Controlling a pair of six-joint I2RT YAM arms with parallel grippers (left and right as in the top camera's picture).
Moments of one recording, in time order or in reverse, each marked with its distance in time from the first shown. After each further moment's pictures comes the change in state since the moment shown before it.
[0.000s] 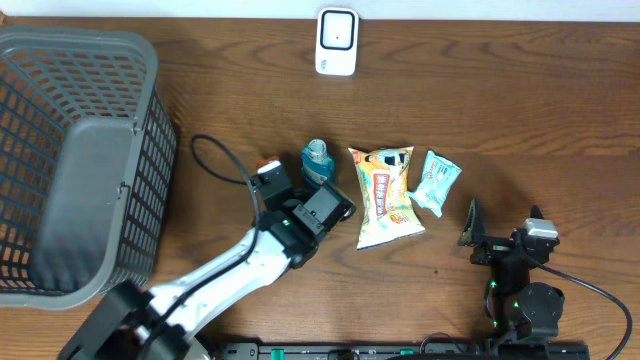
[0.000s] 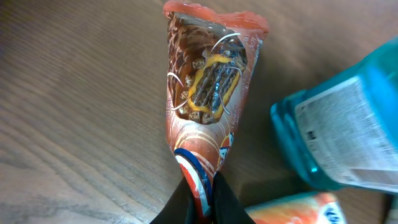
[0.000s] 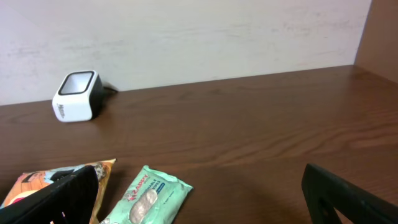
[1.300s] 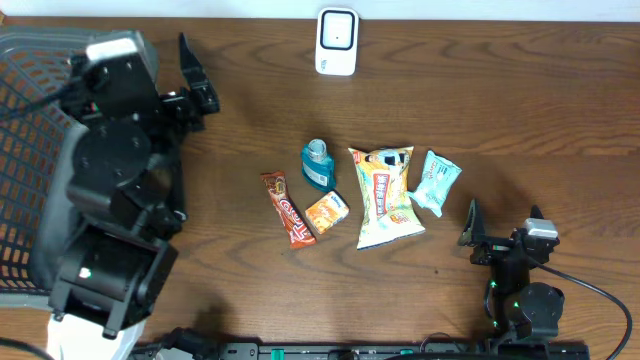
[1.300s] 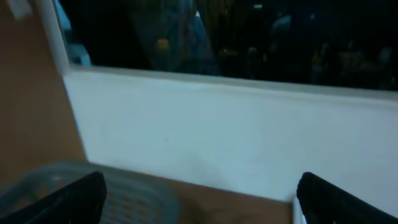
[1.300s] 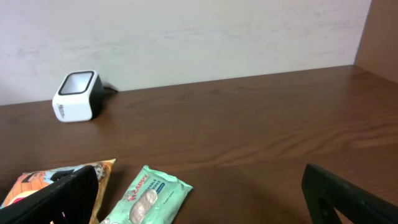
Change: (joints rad) left arm 0.444 -0.498 0.530 0.163 0.056 1.146; right arm 0.000 0.000 0.000 0.000 0.000 0.000
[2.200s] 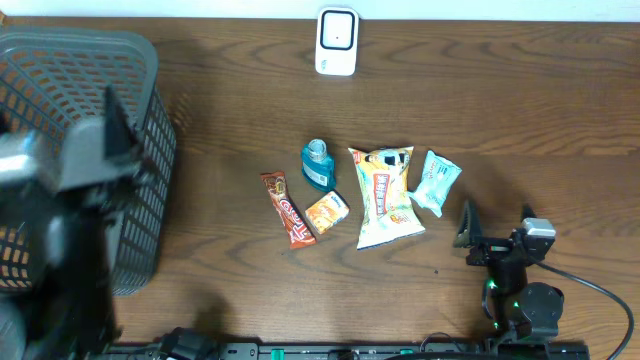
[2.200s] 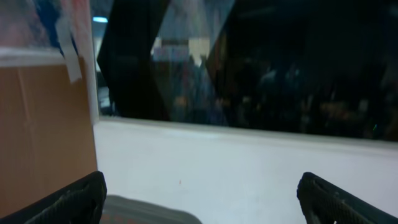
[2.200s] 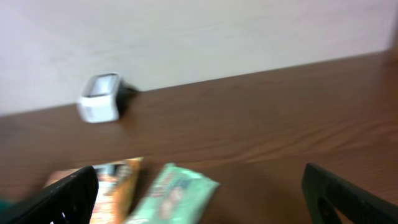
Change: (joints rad) left arm 0.000 -0.305 -0.003 -0.039 0.034 0.095; right arm 0.000 0.000 0.000 -0.003 -0.080 0.082
